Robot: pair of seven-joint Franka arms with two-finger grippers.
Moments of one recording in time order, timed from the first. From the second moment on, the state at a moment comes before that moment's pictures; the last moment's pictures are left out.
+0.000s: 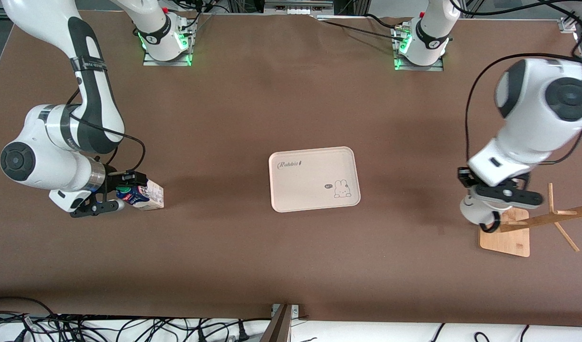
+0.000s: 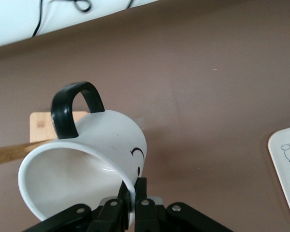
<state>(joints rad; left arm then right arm) -0.05 0.26 -0.03 -1.68 0.11 2.07 0.05 0.27 0.48 -0.24 -1.63 0.19 1.96 -0.21</state>
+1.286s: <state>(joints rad) -0.04 0.24 0.16 -1.61 -0.05 1.92 0.21 0.26 0.38 -0.30 -1.31 0.10 1.51 -0.22</state>
